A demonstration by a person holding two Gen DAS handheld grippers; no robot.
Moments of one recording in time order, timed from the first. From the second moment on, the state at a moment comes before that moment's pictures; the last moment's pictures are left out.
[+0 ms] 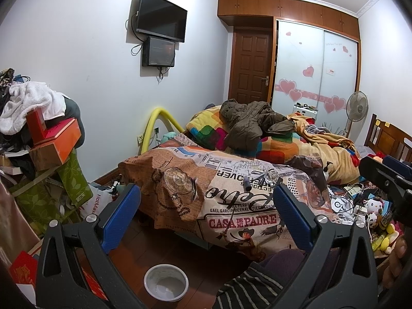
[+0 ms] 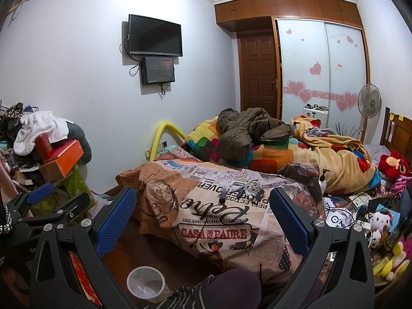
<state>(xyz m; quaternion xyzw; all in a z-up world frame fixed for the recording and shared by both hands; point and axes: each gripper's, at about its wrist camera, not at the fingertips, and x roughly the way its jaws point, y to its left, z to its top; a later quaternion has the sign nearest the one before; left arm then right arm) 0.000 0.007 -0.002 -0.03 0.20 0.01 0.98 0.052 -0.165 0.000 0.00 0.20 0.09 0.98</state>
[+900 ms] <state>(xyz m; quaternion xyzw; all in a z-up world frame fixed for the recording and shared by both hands) 0.081 -0.023 -0.010 -0.02 0.23 0.00 0.97 0.117 -0.207 -0.023 0.05 0.25 0.06 0.97</state>
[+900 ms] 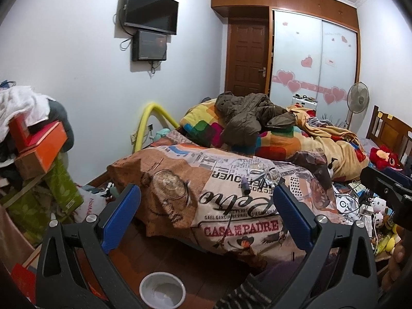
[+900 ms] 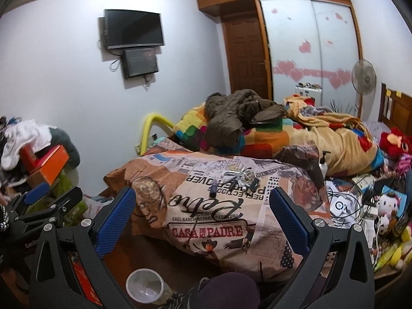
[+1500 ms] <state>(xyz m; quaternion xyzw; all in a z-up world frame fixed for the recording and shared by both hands) 0.265 -0.079 -0.056 -0.05 0.31 -0.07 0.95 0.252 -0.272 -0.069 0.06 0.28 0.01 0.96</state>
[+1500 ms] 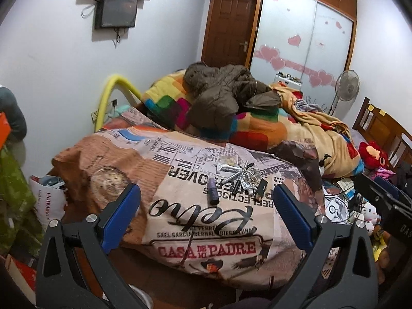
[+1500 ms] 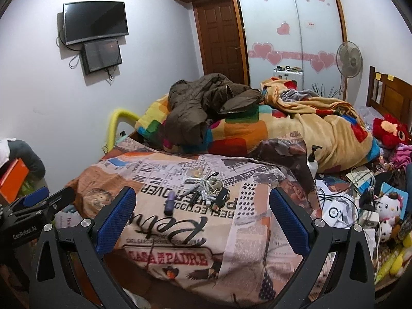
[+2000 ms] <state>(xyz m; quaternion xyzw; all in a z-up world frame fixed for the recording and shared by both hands) 0.388 -0.113 -0.175 -0.06 0.41 -0.06 0.91 0.373 -0.292 -0.144 0.03 0.32 -0.01 0.95</state>
